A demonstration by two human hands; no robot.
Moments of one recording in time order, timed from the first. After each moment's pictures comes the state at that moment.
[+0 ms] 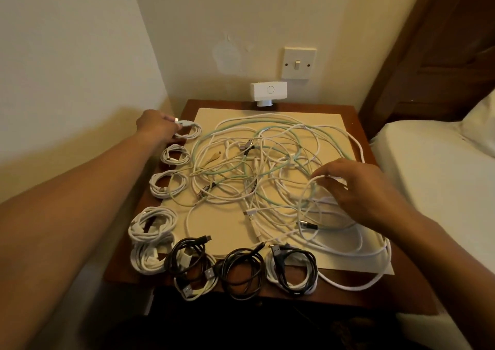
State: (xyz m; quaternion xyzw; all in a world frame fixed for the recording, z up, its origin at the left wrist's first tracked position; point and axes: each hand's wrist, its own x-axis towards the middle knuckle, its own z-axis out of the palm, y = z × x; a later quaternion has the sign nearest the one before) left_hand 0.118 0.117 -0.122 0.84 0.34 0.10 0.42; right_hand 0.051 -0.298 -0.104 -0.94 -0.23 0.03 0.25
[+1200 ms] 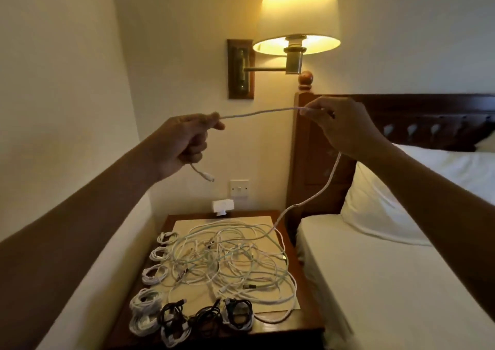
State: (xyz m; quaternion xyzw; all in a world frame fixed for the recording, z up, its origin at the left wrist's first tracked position) left_hand -0.088 -0.069 0.225 0.73 -0.19 0.05 0.66; right_hand -0.036 -0.396 0.237 -0.85 -0.29 -0.33 0.29
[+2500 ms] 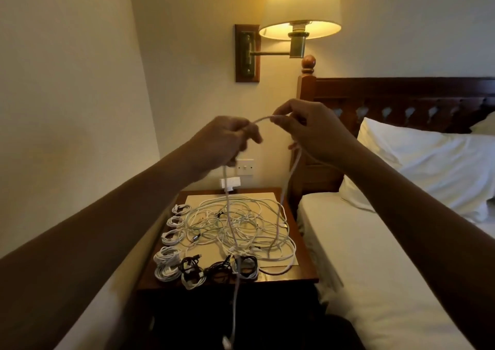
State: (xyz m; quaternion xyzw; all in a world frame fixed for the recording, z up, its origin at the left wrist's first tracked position) left_hand -0.187 -0.127 0.206 0.85 -0.20 0.10 0.47; right_hand -0.138 -0.345 0.209 -0.84 -0.35 -0.23 0.34
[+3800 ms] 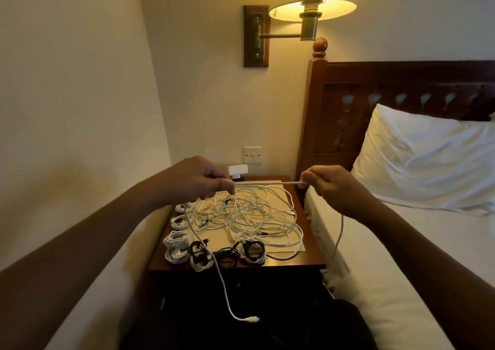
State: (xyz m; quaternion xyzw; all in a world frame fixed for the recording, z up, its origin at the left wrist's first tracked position) left_hand -0.211 -0.062 0.141 0.92 -0.18 -0.02 0.35; right_hand -0.154 -0.377 0.096 -0.88 -0.25 -0.09 0.39
